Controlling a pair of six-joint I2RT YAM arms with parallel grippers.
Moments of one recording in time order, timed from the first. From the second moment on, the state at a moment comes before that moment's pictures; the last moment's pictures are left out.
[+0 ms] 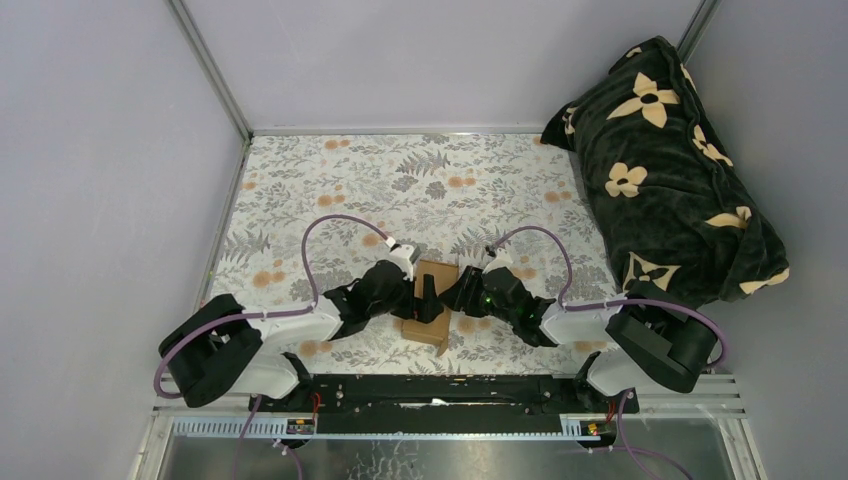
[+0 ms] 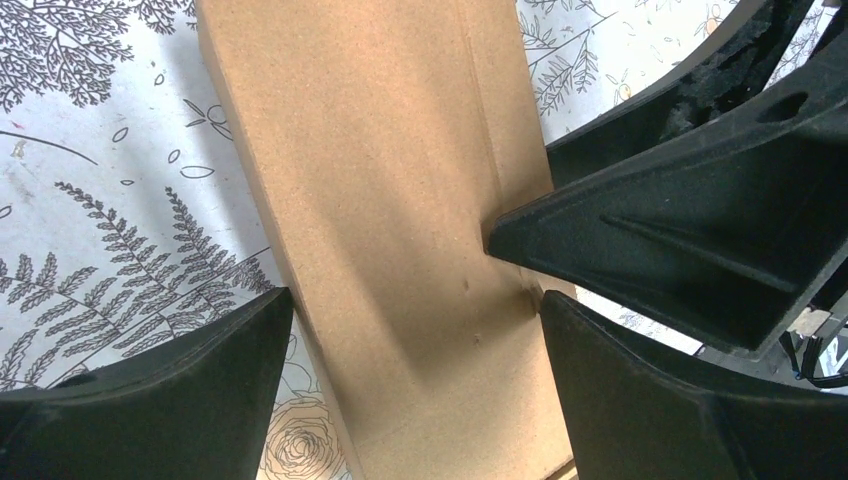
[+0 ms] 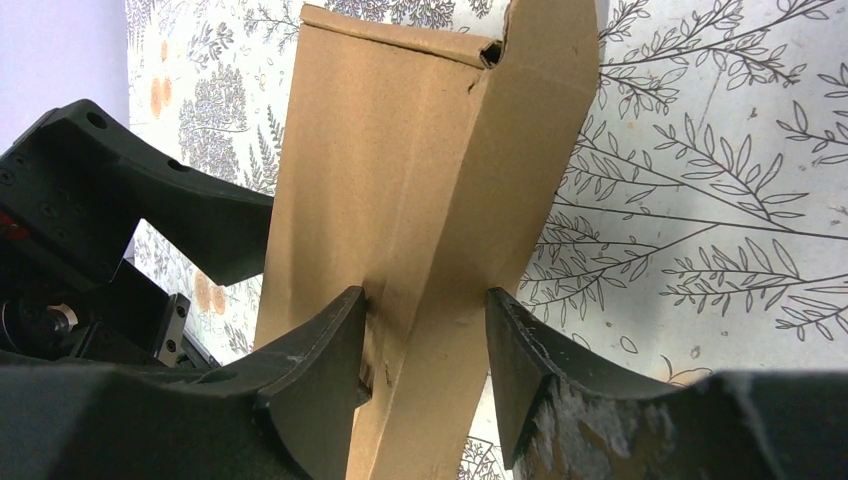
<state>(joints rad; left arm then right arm) -0.86 1.34 0.45 0.24 0.05 -0.59 0.89 1.44 0.35 0.54 0.07 0.99</state>
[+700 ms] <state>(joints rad) -0.83 1.13 0.37 0.17 -0.03 -0.59 0.89 1.46 0.37 0.55 0.04 1.00</state>
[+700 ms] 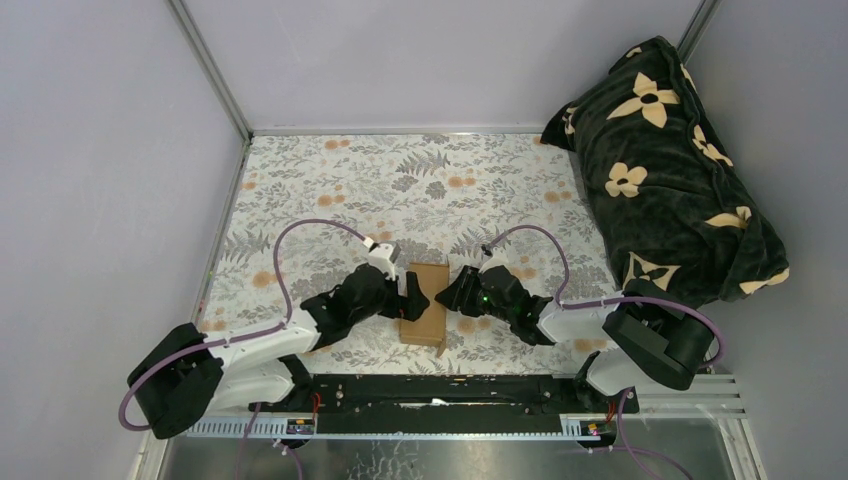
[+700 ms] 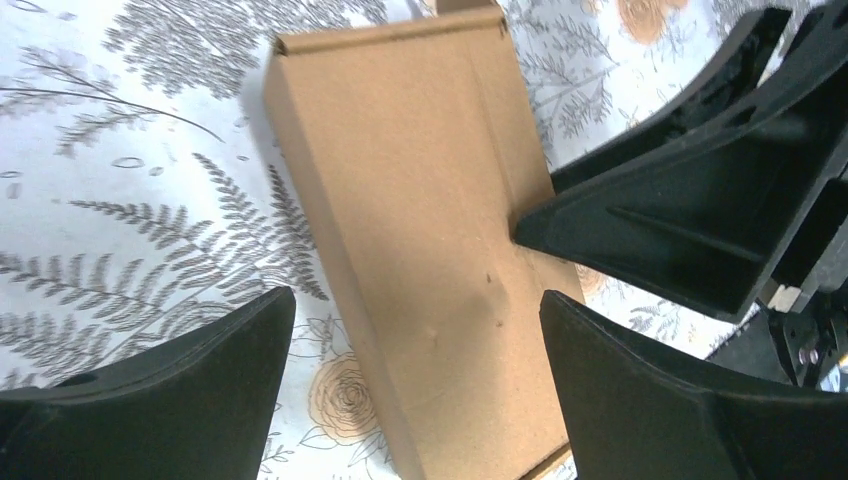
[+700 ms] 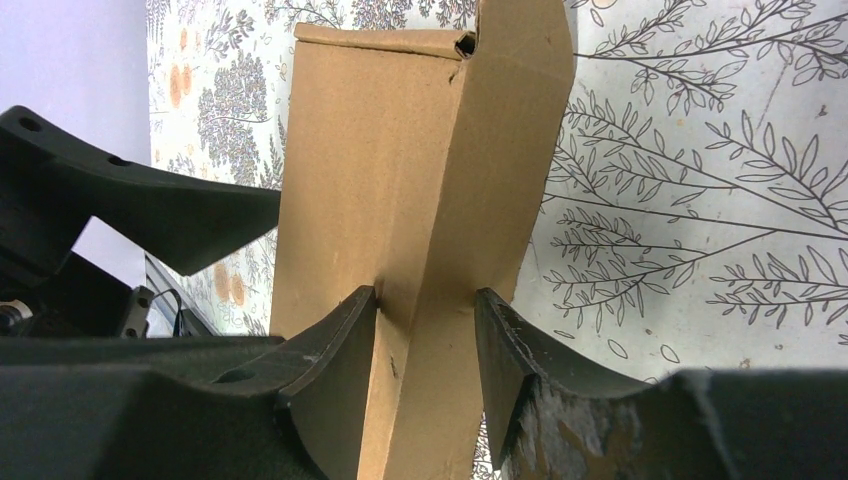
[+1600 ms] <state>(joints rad) -1.11 1.25 0.66 -0.24 -0.35 -0.71 0.89 1.47 0.43 0.48 0.04 1.04</state>
